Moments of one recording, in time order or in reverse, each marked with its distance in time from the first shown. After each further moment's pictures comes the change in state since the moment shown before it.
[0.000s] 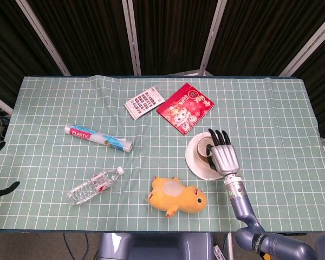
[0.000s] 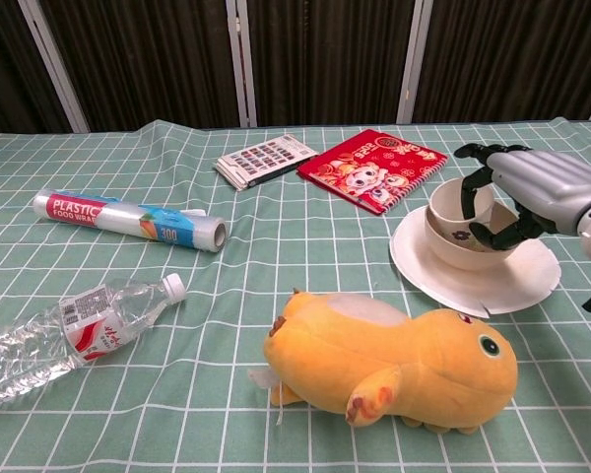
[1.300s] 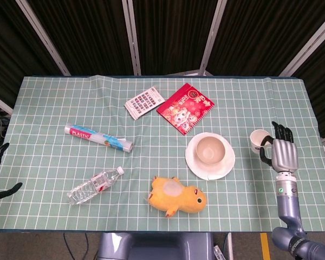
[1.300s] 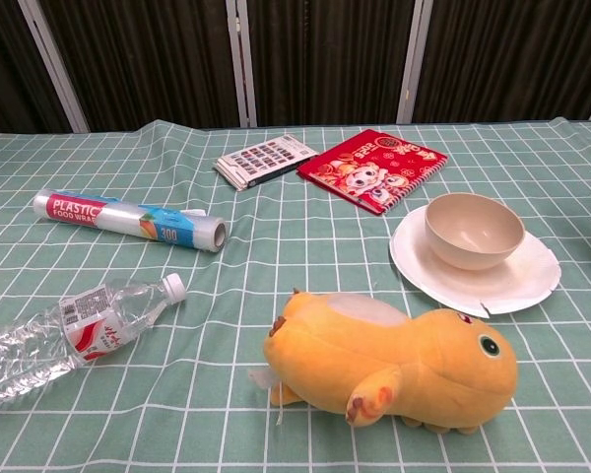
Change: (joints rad) left arm 0.006 -0.001 0.008 -0.026 0.031 0.029 0.040; right arm -0.142 0.237 0.050 0.029 0.142 0.036 0.282
